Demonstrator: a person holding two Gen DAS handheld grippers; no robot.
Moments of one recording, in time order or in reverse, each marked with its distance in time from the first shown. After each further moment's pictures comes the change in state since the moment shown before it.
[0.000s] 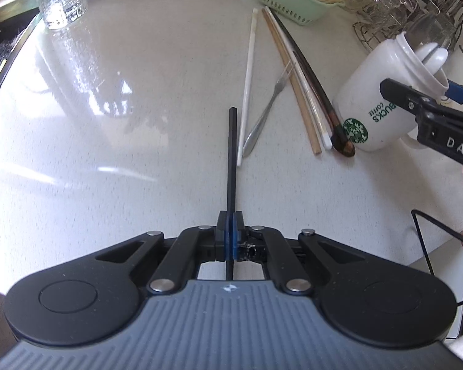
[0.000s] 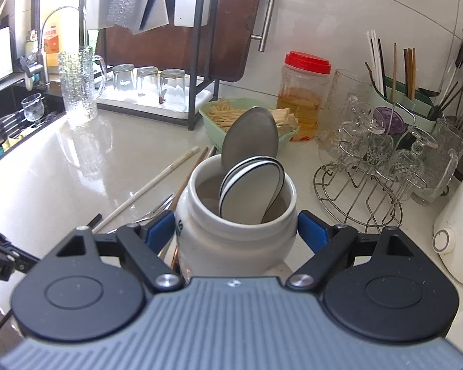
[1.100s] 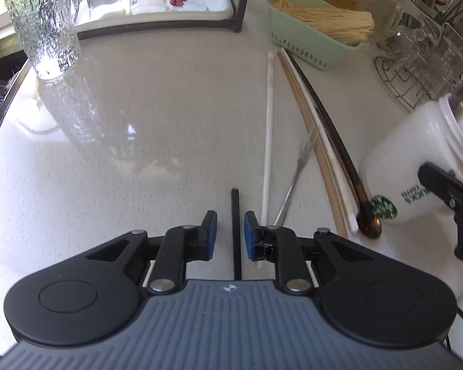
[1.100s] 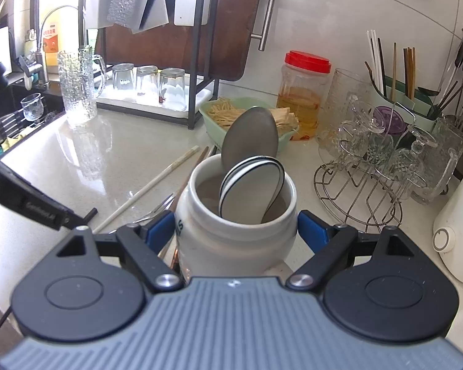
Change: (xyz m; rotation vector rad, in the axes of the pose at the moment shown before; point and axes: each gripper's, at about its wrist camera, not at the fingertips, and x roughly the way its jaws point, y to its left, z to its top) left arm 0.028 0.003 0.072 0.021 -0.108 0.050; right arm 0.000 0.003 0.000 0.009 0.005 -0.015
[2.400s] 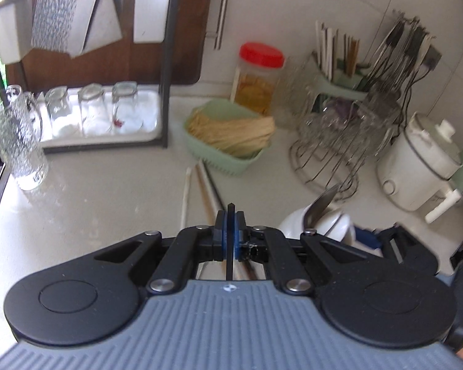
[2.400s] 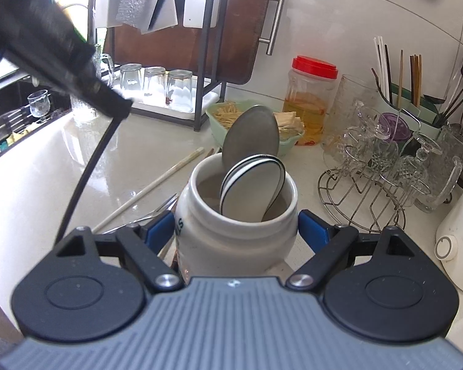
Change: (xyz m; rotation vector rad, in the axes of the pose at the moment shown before) left arm -0.105 -0.068 0.043 0.088 -0.277 -0.146; right arm -0.001 0.000 -0.003 -0.035 -0.021 0.026
